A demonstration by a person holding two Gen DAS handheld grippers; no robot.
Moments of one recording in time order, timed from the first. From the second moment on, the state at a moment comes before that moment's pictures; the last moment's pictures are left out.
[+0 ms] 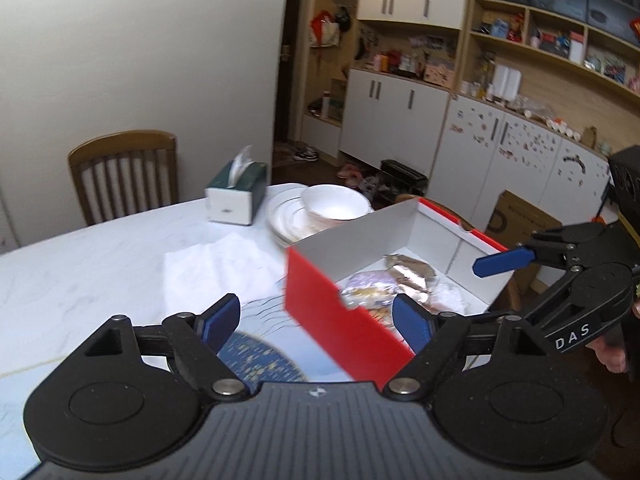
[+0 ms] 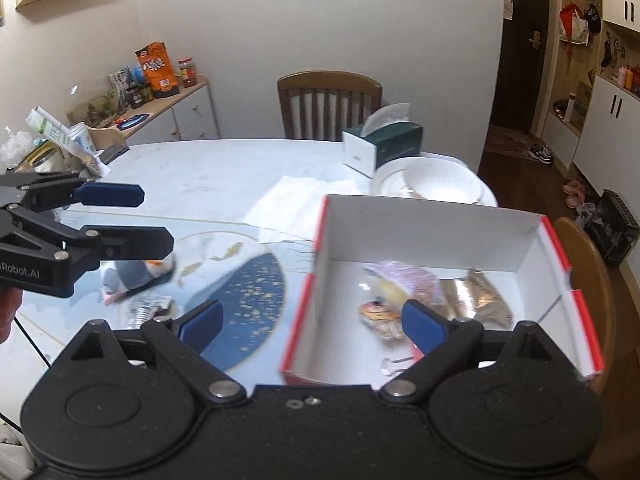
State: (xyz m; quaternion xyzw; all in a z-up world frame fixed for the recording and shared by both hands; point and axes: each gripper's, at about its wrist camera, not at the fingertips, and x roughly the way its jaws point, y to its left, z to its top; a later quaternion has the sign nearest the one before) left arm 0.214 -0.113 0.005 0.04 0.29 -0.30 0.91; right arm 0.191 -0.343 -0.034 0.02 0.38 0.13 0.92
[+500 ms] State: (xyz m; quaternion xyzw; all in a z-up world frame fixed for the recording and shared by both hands) left arm 0.201 -0.005 -0.002 0.02 0.29 -0.24 0.93; right arm 0.175 -0.254 -0.038 0.01 0.38 0.15 0.91
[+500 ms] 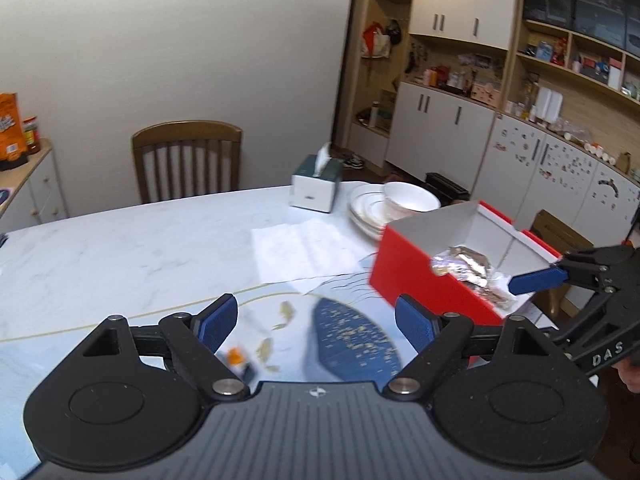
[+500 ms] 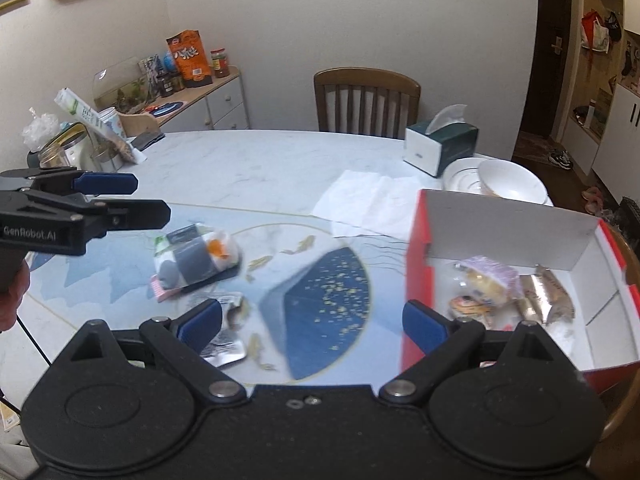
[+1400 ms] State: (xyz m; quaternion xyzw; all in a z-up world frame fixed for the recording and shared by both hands) left arm 0.147 0.079 -0.060 0.06 0.31 -0.27 0.91; right arm 0.196 -0.153 -0.093 -0.03 0.41 0.14 0.90
